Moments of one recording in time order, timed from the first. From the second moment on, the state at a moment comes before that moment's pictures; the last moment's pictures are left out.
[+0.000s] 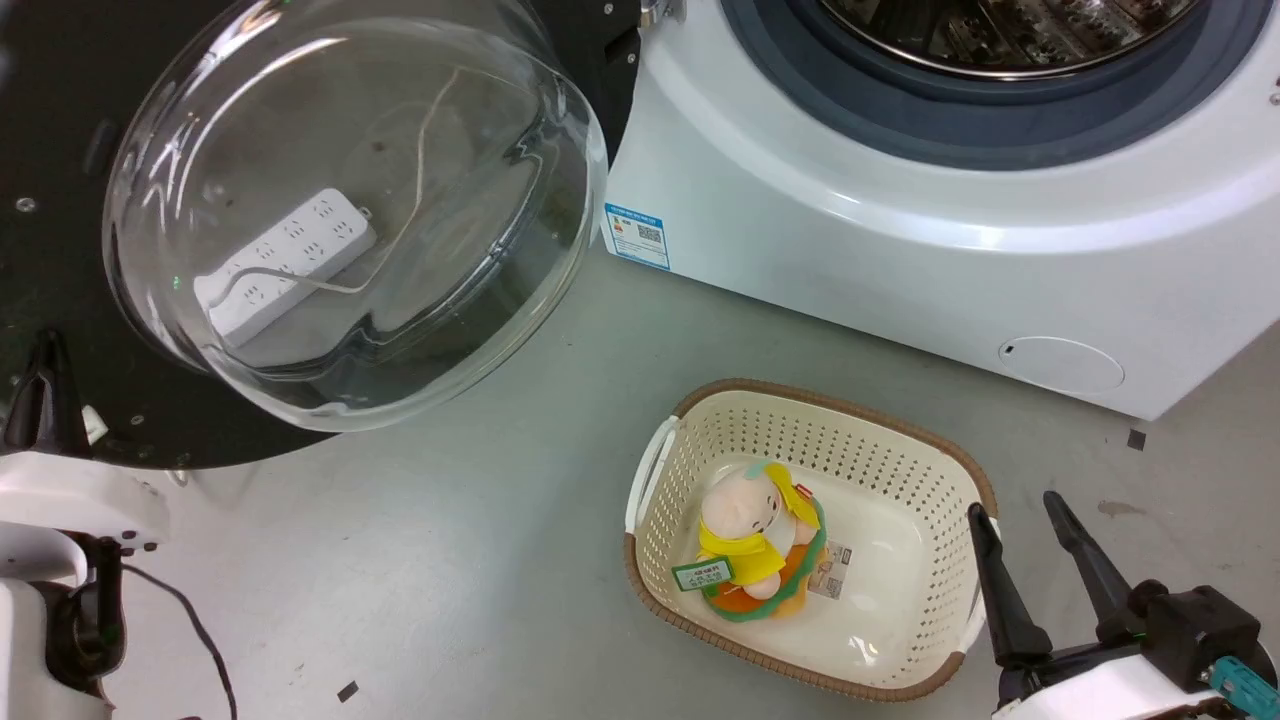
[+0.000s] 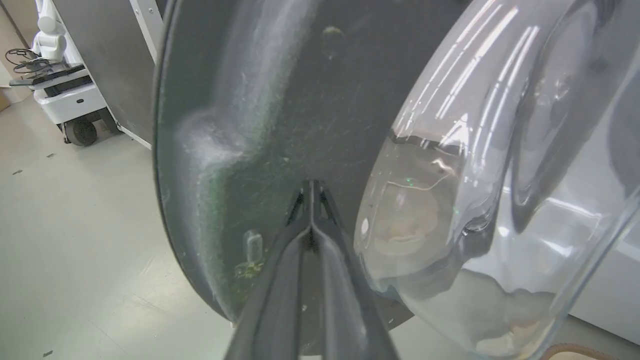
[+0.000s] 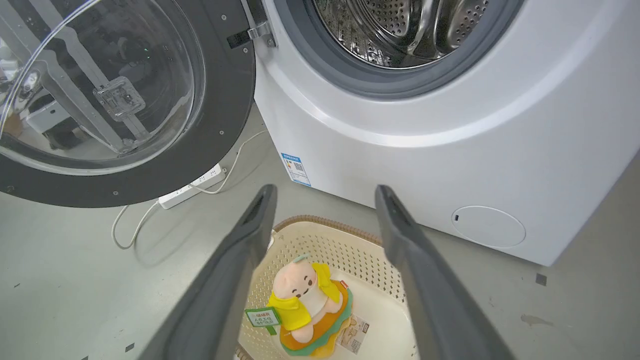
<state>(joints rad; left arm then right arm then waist) -0.30 0.43 0.12 0.24 -0.43 0.07 -0.09 0.03 -0.13 0.07 0.04 0.23 0.13 -0.21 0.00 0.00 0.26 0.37</state>
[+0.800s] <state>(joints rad) -0.19 0.31 -0.07 0.06 -0.40 0.03 -0.14 0.04 -0.08 0.00 0.04 0.20 0.13 -0.25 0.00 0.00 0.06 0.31</state>
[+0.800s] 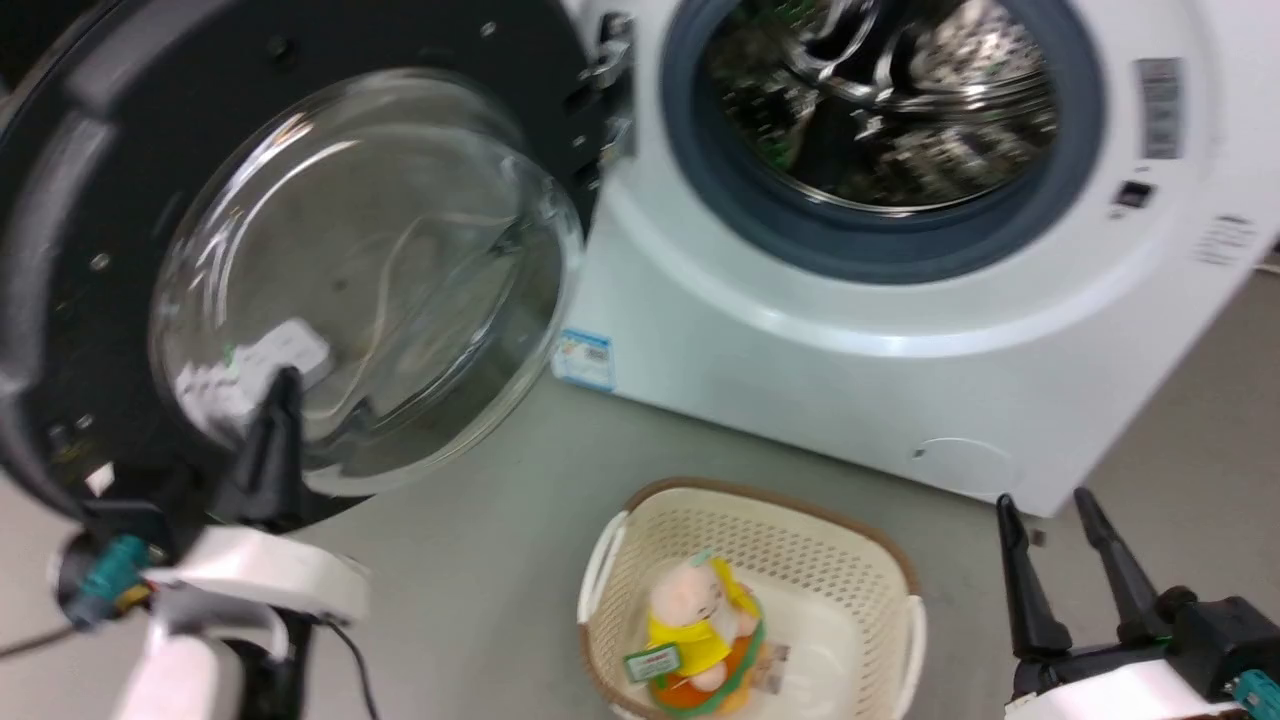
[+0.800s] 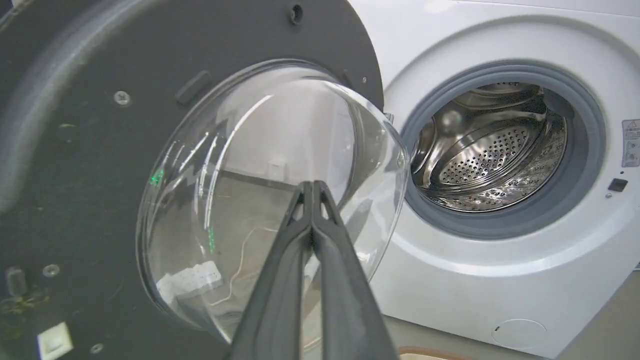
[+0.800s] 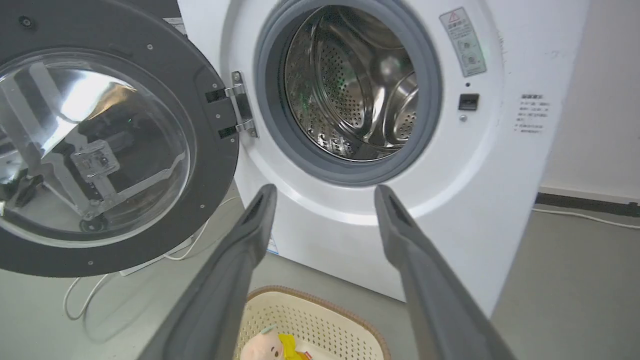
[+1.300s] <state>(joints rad) -0.01 0.19 -0.18 0.02 -0.38 0.06 -0.21 0.07 -0.06 -0.03 -0.05 0.12 0.13 -0.26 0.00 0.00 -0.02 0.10</state>
